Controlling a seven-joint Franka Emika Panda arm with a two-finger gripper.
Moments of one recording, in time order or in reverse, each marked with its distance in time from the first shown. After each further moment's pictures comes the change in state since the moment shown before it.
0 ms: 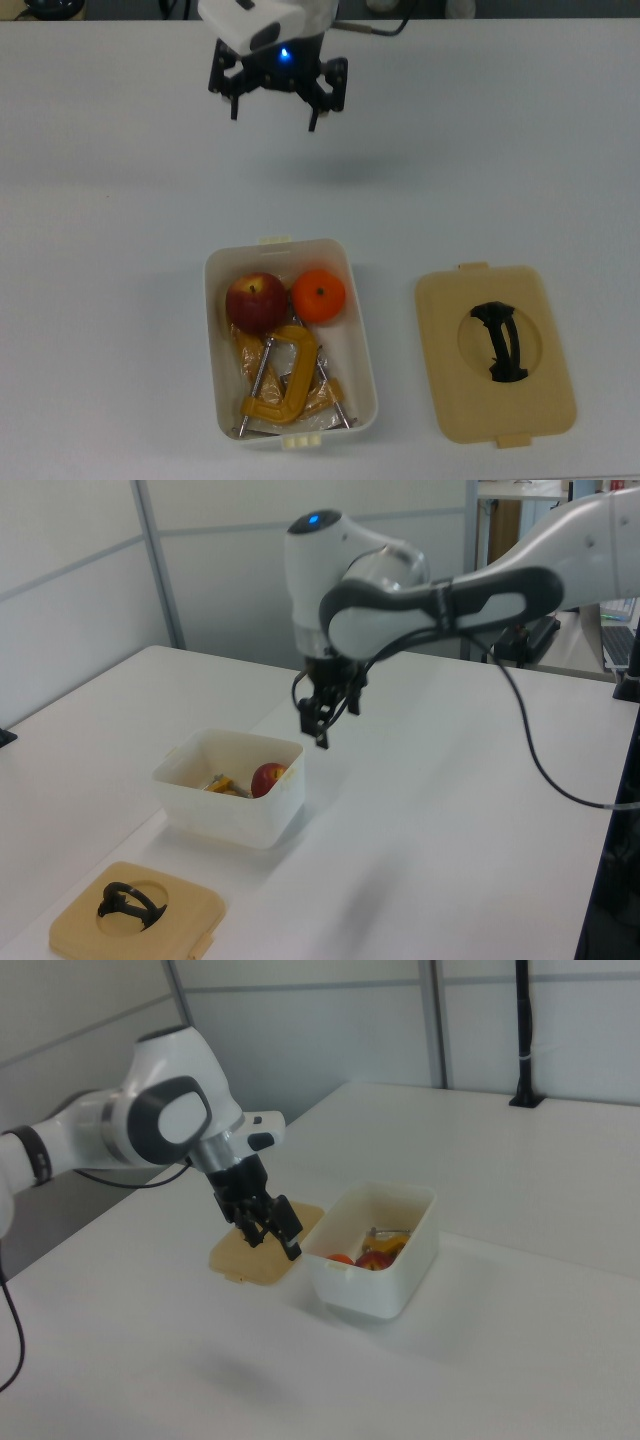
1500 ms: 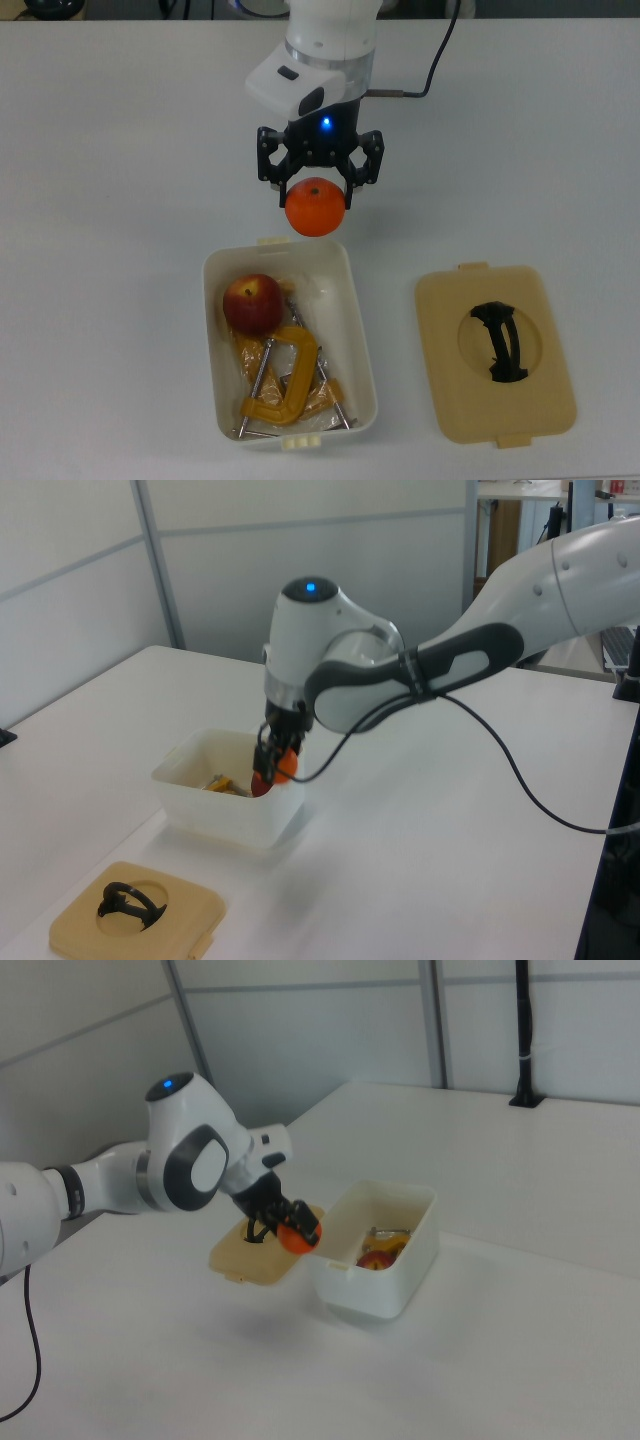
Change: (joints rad) arm 0.042 0.125 0.001 -0.074 -0.004 0.482 -0.012
